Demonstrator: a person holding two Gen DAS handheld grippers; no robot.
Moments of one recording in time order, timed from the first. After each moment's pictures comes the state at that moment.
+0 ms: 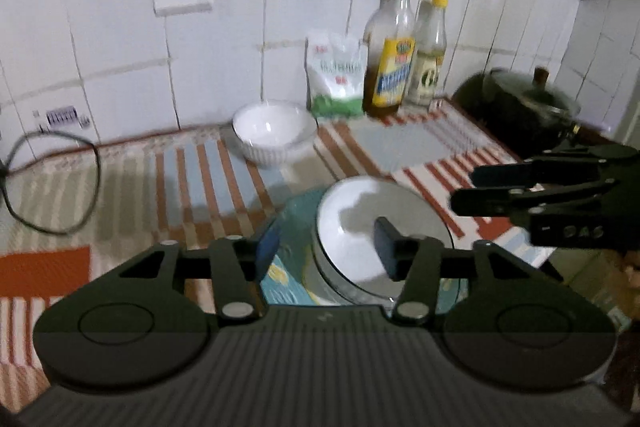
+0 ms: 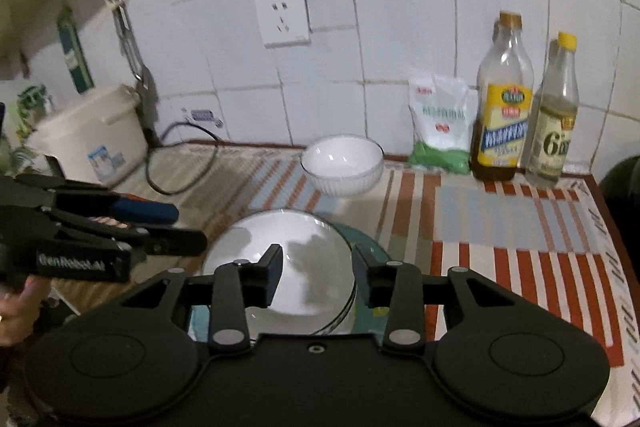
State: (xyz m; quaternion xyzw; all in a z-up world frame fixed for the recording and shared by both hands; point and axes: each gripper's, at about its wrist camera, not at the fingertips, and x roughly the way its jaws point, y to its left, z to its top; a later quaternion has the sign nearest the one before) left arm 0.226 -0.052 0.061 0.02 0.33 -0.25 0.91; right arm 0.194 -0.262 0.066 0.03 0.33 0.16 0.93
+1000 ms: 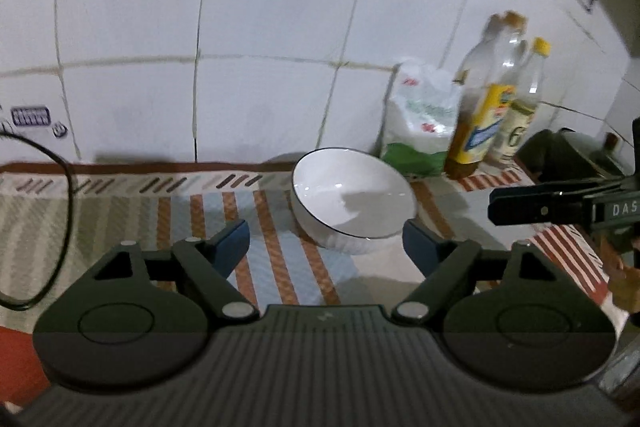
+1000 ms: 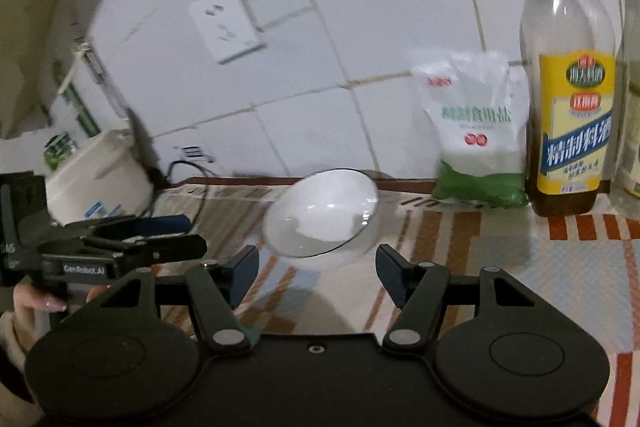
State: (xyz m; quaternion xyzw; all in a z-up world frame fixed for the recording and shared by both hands) left arm 0.396 -0.047 -0.019 -0.06 0.33 -0.22 0.91; right arm 0.379 -0.317 -0.009 0.13 0.37 0.24 0.89
